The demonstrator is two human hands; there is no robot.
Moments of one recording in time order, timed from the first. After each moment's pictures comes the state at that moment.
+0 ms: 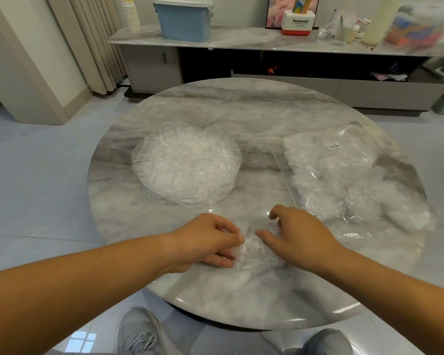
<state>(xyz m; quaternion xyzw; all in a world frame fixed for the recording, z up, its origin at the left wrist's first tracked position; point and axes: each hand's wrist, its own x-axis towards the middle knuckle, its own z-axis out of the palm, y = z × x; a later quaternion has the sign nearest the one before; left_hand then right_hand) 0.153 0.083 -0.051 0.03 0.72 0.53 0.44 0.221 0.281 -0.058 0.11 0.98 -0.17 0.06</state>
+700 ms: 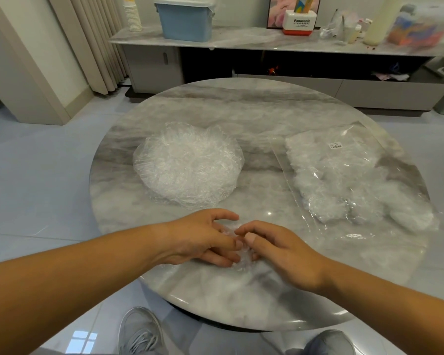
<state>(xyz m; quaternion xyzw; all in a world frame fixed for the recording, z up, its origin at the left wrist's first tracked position) 0.140 0.071 -0.045 0.05 0.66 0.55 0.51 0.237 0.257 -0.063 -0.01 0.82 -0.56 0.12</state>
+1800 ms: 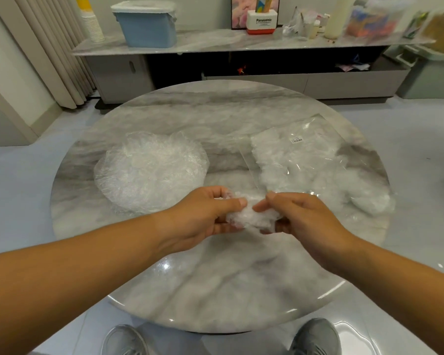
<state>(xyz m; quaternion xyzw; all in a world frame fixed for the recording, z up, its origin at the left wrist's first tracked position) 0.141 0.149 -0.020 0.05 0.62 0.65 0.43 0.254 0.314 -0.015 0.18 0.72 -0.67 -0.04</state>
